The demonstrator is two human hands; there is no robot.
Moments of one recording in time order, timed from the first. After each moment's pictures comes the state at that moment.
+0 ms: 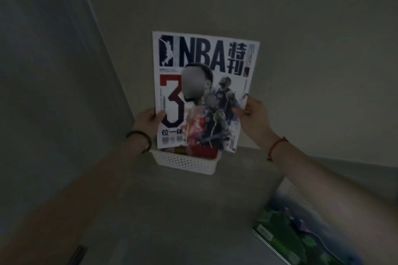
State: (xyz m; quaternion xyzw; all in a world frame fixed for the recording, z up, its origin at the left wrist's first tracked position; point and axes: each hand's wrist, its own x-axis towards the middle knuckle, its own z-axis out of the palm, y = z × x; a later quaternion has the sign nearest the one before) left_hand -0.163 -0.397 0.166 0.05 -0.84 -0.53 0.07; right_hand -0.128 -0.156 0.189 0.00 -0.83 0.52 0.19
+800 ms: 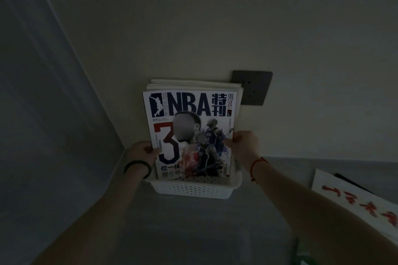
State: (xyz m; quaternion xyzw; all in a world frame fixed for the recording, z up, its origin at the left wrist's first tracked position) left_hand -0.277 -0.450 0.050 0.12 -0.88 -0.47 -0.02; right_hand -0.233 -0.203 0.070 -0.21 -0.86 0.45 0.08
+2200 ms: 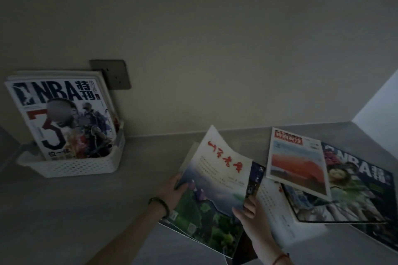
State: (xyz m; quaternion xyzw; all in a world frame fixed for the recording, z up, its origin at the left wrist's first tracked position) left_hand -0.024 -0.132 0.007 -0.17 -0.87 -0.42 -0.21; right_hand 0.115 0.045 -0.014 -0.39 -0.61 0.69 0.04
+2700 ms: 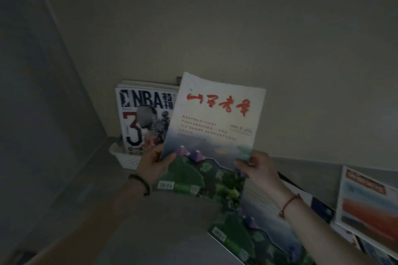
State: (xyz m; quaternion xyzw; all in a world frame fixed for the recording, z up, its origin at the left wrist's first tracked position) left_hand -0.068 -0.288 0.129 -0.06 -0.80 -0.60 0.00; right_hand -0.026 -0.037 0.125 -0.09 -0.86 0.50 0.06
